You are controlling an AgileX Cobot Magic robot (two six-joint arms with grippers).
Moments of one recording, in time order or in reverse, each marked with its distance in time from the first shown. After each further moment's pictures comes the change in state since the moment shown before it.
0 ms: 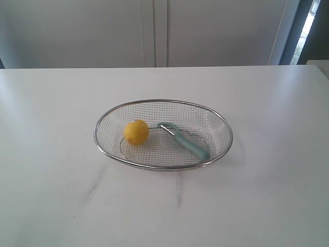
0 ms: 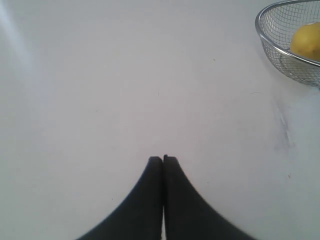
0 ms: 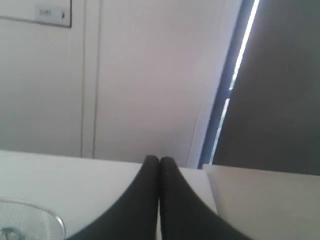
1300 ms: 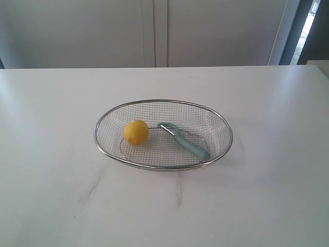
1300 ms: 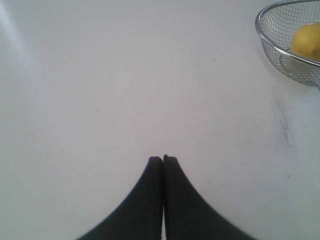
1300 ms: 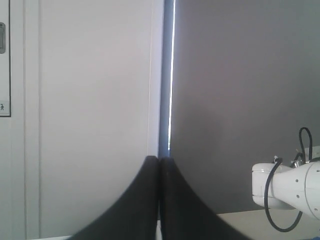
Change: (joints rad) left arm 0.000 0.000 0.000 -0.002 0.000 0.000; right arm -0.204 -0.317 -0.004 0.002 0.006 0.002
